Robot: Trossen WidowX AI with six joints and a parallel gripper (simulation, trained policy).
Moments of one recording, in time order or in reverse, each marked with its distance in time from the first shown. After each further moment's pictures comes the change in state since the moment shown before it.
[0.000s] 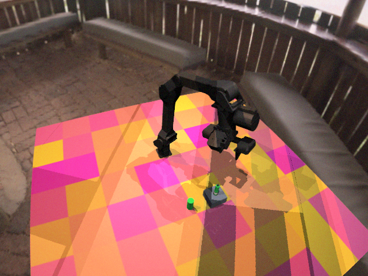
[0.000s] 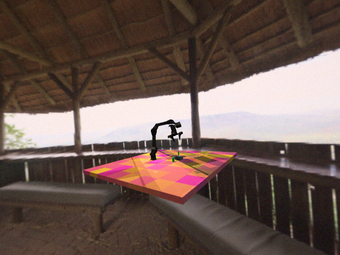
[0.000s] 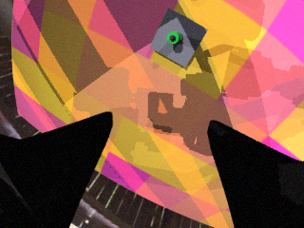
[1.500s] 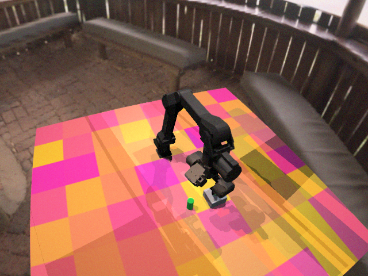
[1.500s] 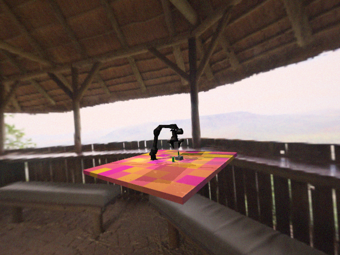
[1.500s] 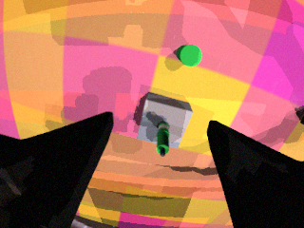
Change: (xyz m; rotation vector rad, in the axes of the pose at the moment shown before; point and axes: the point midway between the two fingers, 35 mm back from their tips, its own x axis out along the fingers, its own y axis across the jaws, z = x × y) arm 0.055 -0.001 0.124 0.226 -0.089 -0.171
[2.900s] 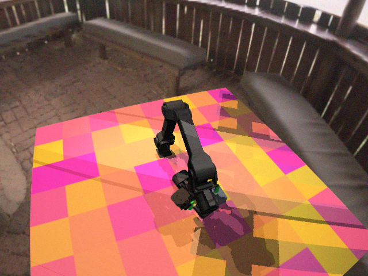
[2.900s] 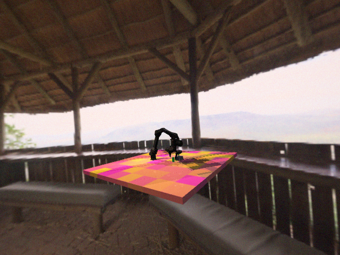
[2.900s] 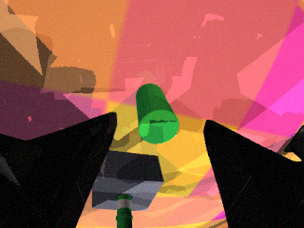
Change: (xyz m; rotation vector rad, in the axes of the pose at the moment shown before) arm 0.099 -0.028 0.045 -0.039 0.043 -0.220
